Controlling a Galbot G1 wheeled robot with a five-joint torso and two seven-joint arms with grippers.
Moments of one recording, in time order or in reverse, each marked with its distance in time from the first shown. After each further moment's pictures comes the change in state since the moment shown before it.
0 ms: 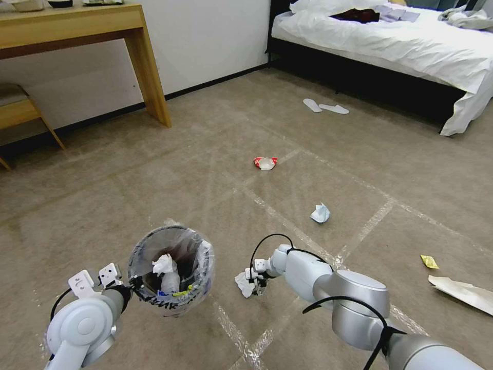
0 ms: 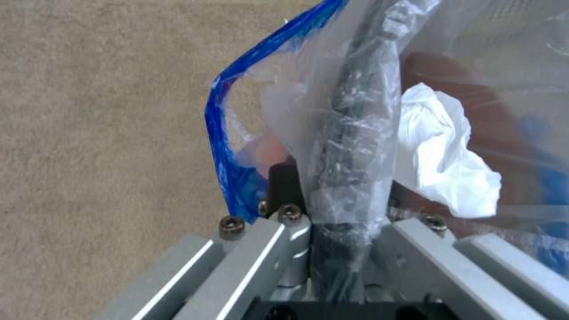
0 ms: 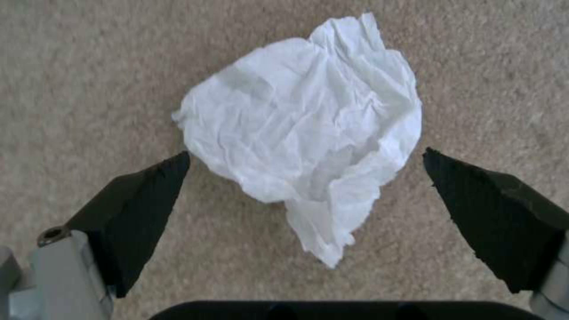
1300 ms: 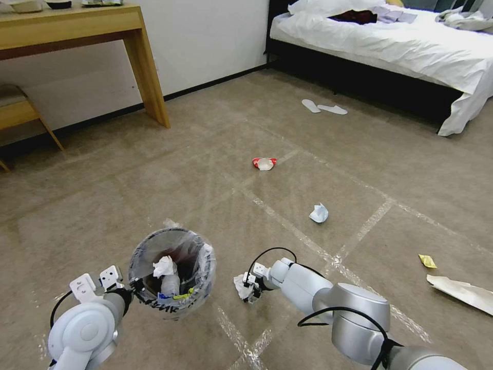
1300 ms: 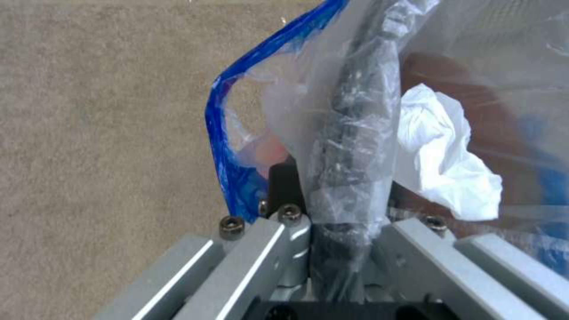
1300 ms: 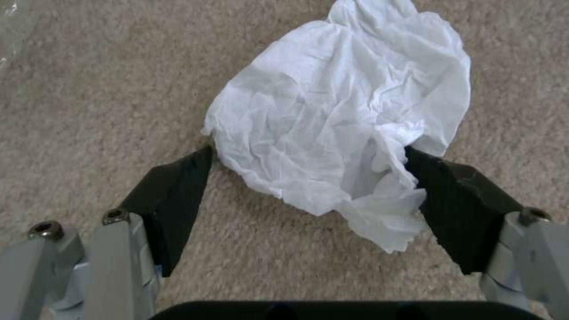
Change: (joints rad) left arm 0.017 -0.014 0.013 -0.007 0.058 -0.002 0.022; right arm -0.056 0.001 0.060 0.014 0.234 -0.174 0.041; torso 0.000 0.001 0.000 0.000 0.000
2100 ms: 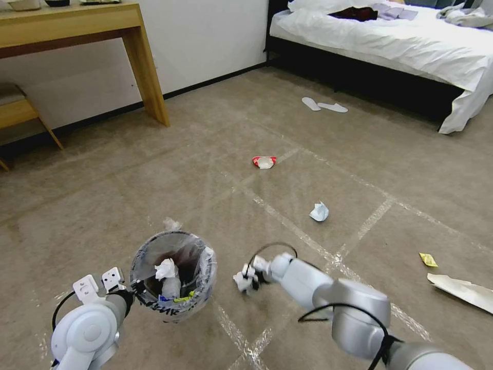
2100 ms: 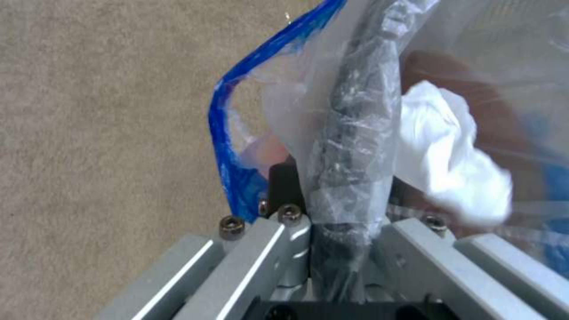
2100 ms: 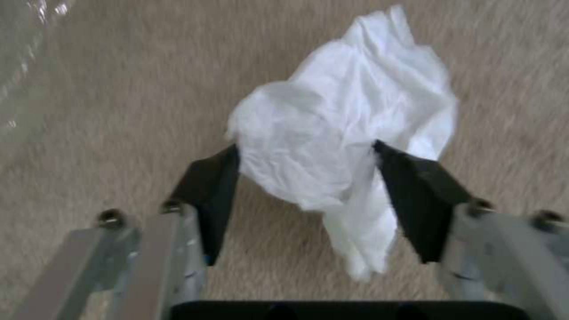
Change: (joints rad) left arm -0.007 0.004 0.018 0.011 0.008 -0.002 0.005; right arm 0.053 -0.001 -0.001 0.023 0.062 0.043 -0.023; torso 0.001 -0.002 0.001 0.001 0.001
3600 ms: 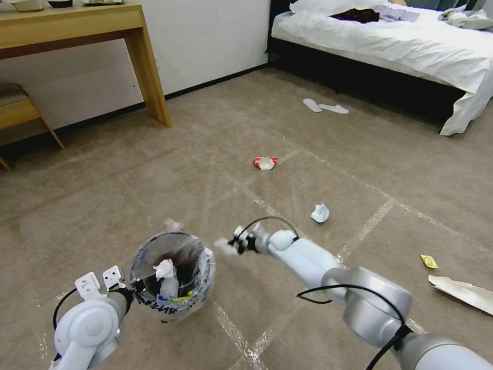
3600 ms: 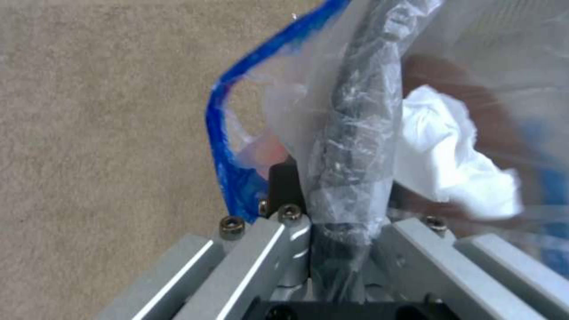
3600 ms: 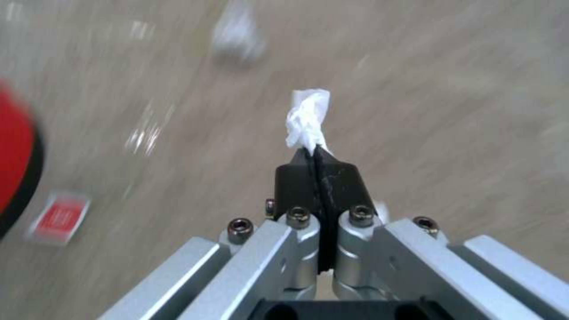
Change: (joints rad) left arm -0.027 0.039 0.016 0.038 -0.024 -0.008 -0.018; right arm 0.047 -0.167 0.320 0.299 0.196 0.048 0.068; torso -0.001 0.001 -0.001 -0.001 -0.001
